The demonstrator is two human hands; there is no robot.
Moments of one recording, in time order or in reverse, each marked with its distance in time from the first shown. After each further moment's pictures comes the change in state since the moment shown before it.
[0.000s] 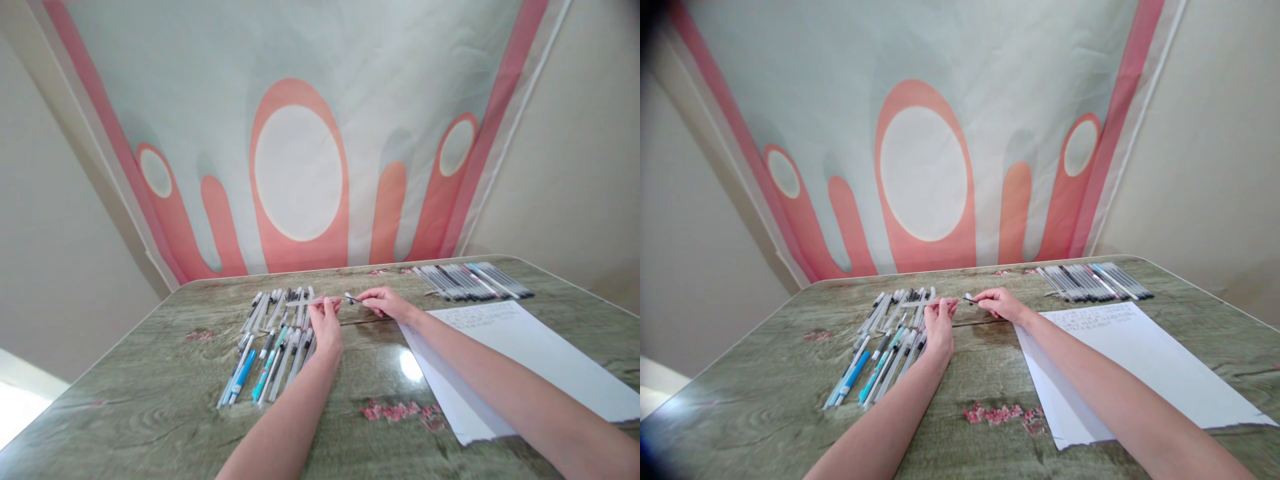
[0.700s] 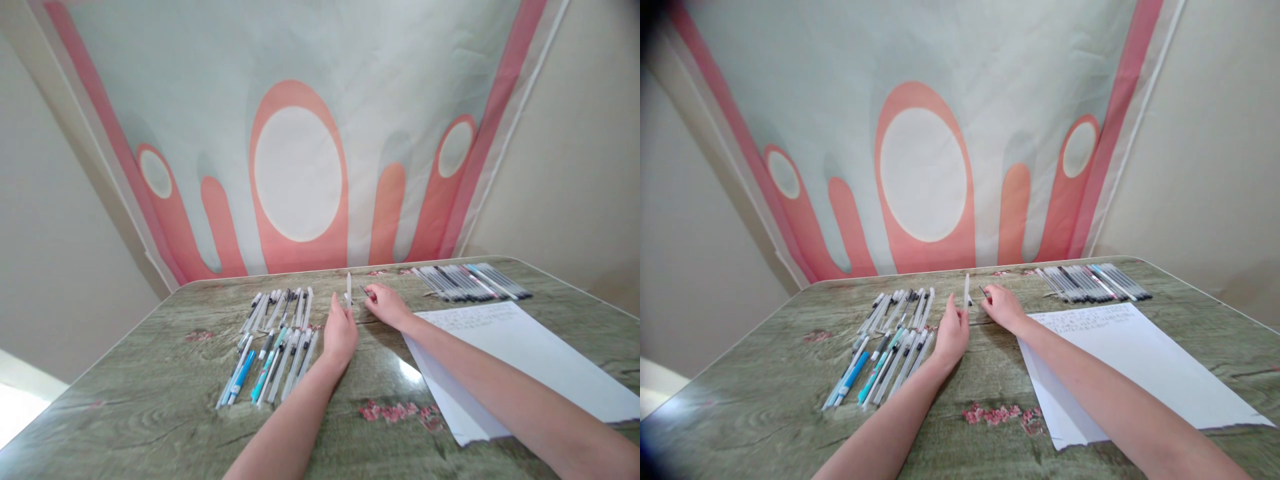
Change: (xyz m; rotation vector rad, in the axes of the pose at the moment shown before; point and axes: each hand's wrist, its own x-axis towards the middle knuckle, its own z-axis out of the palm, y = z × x) left_hand -0.022 0.018 0.001 0.922 -0.328 0.229; right_hand -0.001 -0.009 0.010 -0.961 0.432 -0.070
